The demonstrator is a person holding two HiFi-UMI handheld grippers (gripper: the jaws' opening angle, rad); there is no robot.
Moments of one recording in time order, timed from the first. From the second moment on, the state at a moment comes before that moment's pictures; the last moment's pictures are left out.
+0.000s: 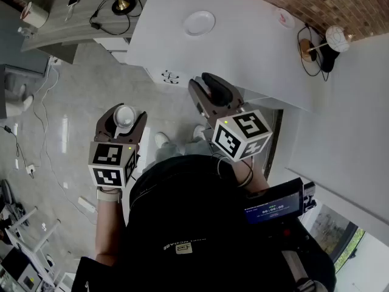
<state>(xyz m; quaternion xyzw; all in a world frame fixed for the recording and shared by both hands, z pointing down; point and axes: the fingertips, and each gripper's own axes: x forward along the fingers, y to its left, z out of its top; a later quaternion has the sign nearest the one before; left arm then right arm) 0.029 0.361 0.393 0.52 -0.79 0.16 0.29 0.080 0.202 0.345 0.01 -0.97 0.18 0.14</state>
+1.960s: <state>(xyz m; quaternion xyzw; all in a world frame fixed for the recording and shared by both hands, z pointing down) -0.041 0.254 0.405 0.54 -0.77 0.18 0.30 0.010 0.077 0.362 0.06 -0.96 0.23 0.14</state>
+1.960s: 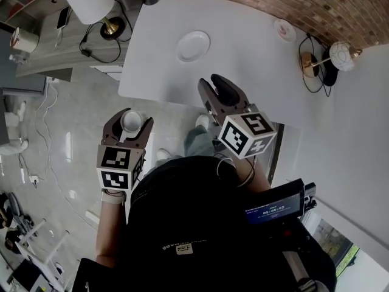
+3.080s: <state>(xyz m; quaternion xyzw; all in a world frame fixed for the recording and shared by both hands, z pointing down) -0.093 0.092 0.411 0.49 -0.79 0.20 0.31 -0.010 -0.081 0.371 0.02 -0.96 0.24 0.14</state>
